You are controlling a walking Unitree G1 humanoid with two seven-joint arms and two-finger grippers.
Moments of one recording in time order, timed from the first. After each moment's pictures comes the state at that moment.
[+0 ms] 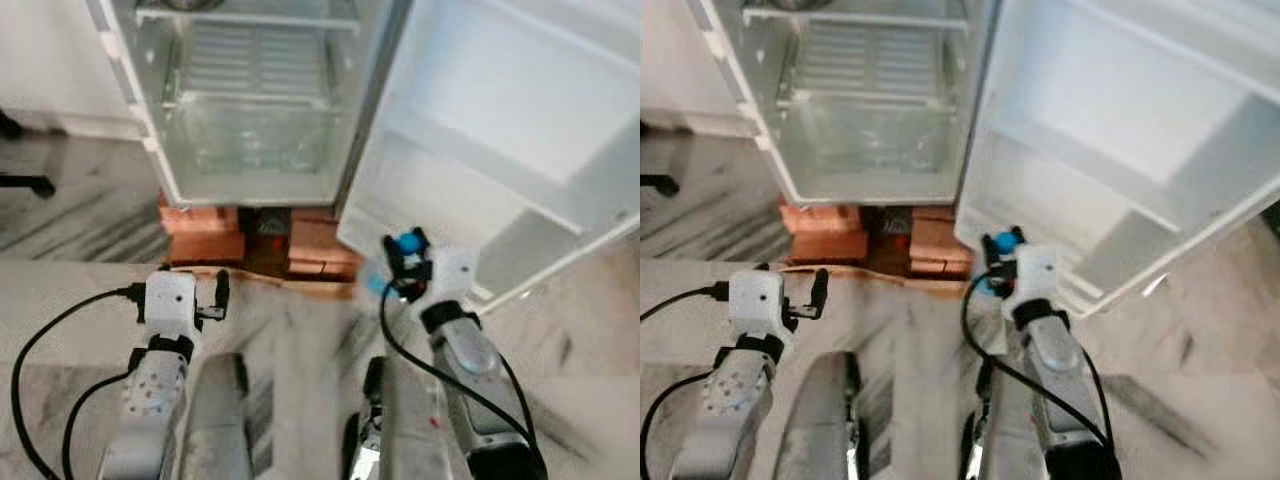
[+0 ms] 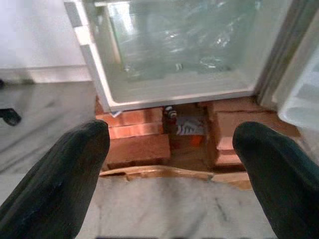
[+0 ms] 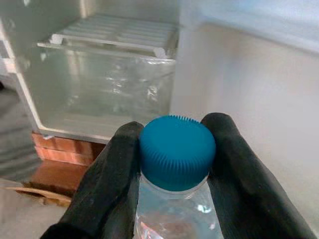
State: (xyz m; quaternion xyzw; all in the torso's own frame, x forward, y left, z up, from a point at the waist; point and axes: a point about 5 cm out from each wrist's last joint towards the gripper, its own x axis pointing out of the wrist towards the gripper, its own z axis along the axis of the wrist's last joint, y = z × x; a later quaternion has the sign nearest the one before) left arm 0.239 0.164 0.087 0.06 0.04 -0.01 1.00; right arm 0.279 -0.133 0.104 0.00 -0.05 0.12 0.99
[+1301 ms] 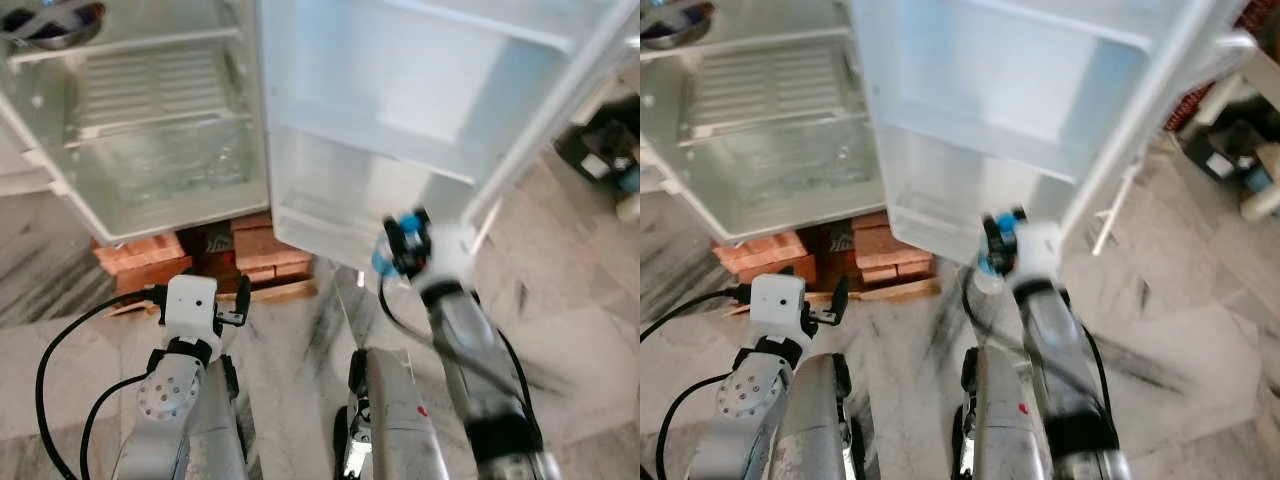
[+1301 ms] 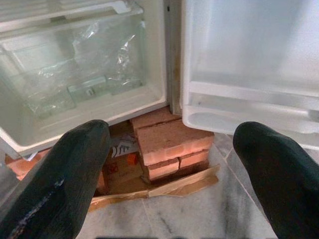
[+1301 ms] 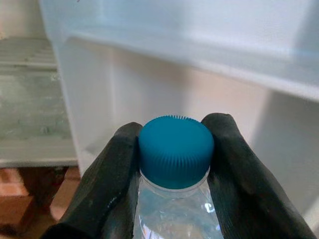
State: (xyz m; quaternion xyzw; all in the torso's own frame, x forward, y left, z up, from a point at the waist) left arm 0.237 0.152 0.085 0.06 0.05 -0.04 1.00; right arm 0.311 -0.132 0.119 -0.02 -0.08 0.12 0.99
